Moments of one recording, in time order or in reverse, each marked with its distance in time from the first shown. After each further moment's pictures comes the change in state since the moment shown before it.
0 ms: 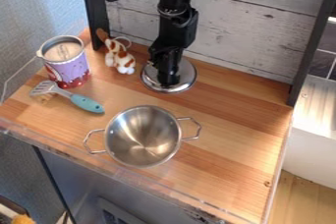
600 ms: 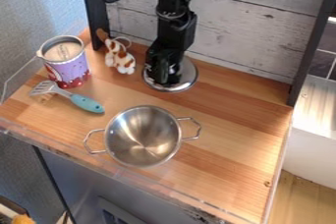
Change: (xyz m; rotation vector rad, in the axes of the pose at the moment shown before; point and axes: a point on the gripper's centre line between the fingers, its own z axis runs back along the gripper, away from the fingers) arm 0.002 -0.007 0.003 -0.009 -0.005 0.013
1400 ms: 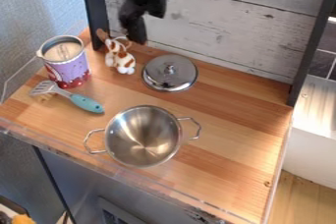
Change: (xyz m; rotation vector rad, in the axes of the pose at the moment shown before) arm -0.032 -0.024 0.092 0.276 -0.035 0.126
